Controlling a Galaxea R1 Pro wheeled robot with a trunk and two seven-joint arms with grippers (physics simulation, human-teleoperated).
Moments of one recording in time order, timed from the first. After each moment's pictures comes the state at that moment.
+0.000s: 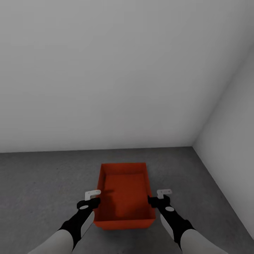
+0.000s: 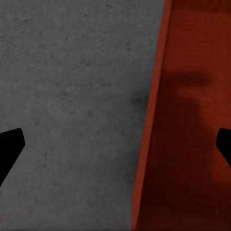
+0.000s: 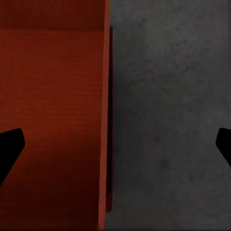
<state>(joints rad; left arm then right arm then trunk) -0.62 -0.08 -0.13 -0.39 0.22 0.05 0.34 -0.63 0.09 0.04 -0.34 0.04 -0.06 -0.08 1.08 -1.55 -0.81</state>
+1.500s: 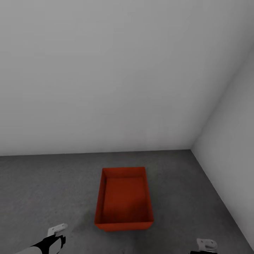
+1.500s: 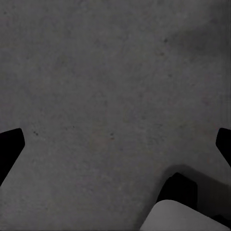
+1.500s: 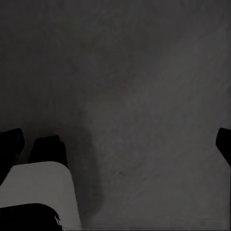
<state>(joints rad) -0.61 0.13 -0.02 0.00 0.32 0.07 0.33 -0.54 -0.16 -0.08 0.03 0.04 0.06 -0.08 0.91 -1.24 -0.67</state>
